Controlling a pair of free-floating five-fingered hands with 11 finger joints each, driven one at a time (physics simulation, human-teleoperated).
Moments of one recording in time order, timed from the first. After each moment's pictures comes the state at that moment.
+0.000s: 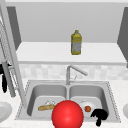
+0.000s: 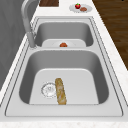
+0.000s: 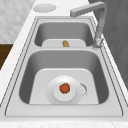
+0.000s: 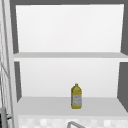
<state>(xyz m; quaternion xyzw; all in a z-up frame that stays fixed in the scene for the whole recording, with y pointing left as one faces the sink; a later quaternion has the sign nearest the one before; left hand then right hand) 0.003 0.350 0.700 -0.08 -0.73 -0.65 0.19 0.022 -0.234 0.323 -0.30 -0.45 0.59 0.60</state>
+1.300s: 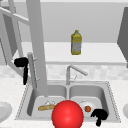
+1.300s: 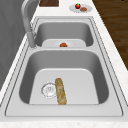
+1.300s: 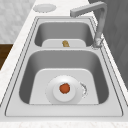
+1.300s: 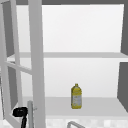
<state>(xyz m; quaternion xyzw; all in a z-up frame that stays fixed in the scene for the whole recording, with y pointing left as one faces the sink) 0.063 0.244 0.706 0.00 -0.69 -0.67 0.27 0.022 -0.234 0.323 -0.30 -0.45 0.59 0.60</state>
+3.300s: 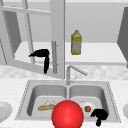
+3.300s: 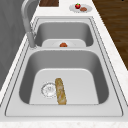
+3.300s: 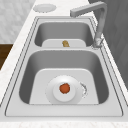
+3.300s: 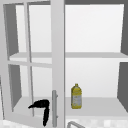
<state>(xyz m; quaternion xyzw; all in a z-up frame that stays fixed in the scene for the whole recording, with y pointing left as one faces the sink) 0.189 0.132 0.693 0.11 -0.63 -0.66 0.39 0.022 -0.234 0.323 -0.30 -0.45 0.59 0.60</state>
